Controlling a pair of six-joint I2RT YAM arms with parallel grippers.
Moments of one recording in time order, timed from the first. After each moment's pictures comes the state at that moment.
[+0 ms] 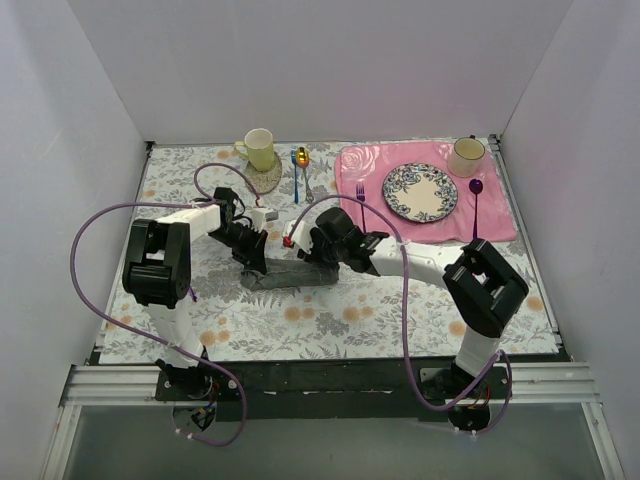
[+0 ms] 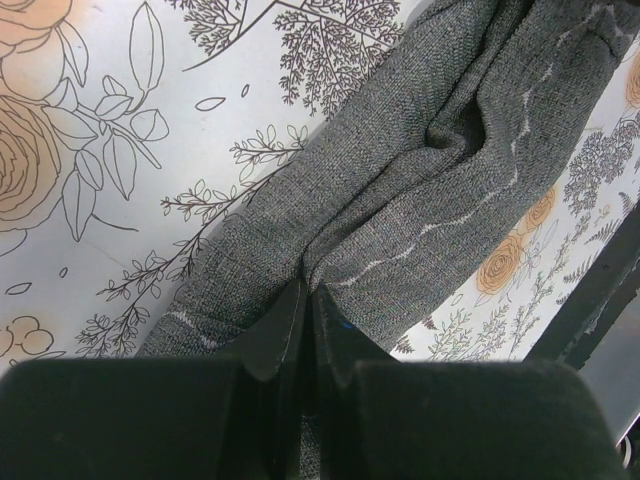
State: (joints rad) left arm -0.14 1.88 1.15 -0.75 0.66 0.50; right arm 0.88 1.76 1.07 -0.04 -0.12 -0.53
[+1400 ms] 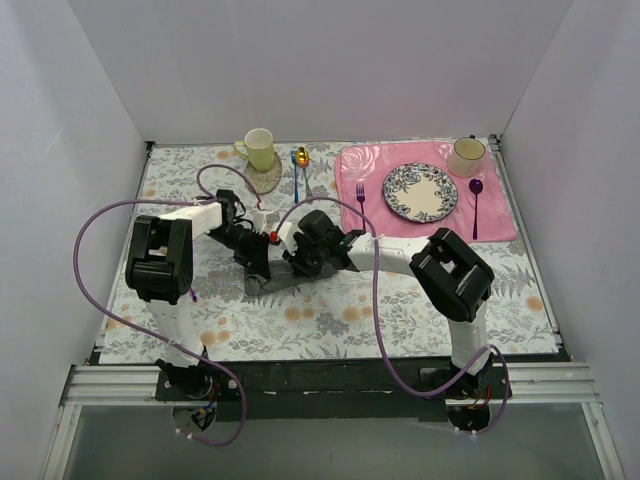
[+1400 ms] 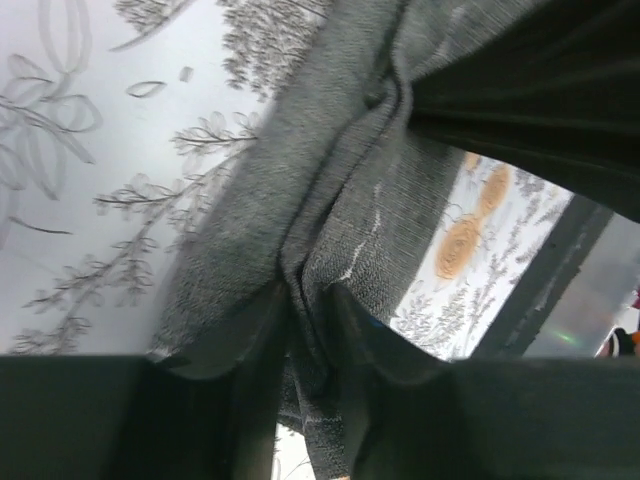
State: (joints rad) left arm -0.14 1.92 1.20 -0.85 0.72 0.51; right arm 0.91 1.96 1.24 -0.08 -0.28 -0.27
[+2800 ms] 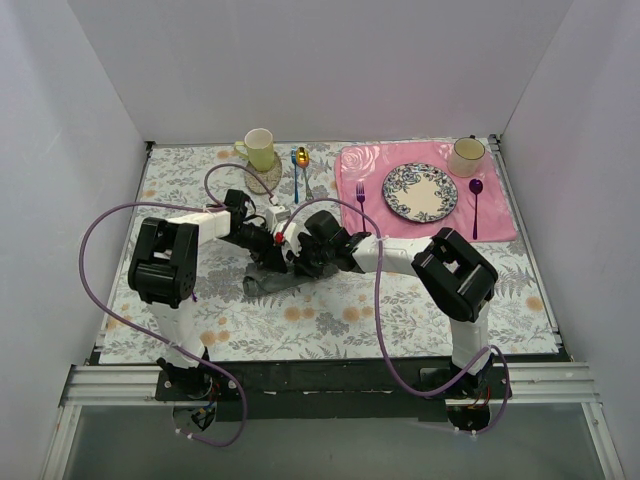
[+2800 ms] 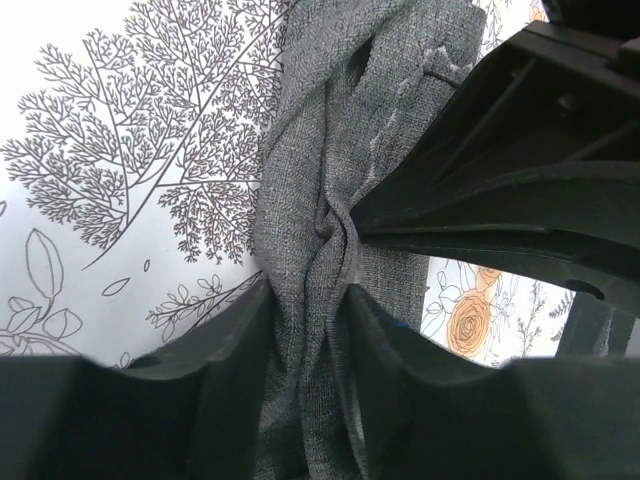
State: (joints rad) left arm -0.21 1.89 1.11 -0.55 0.88 0.54; right arm 0.88 1.94 1.17 0.01 -0.36 -0.30
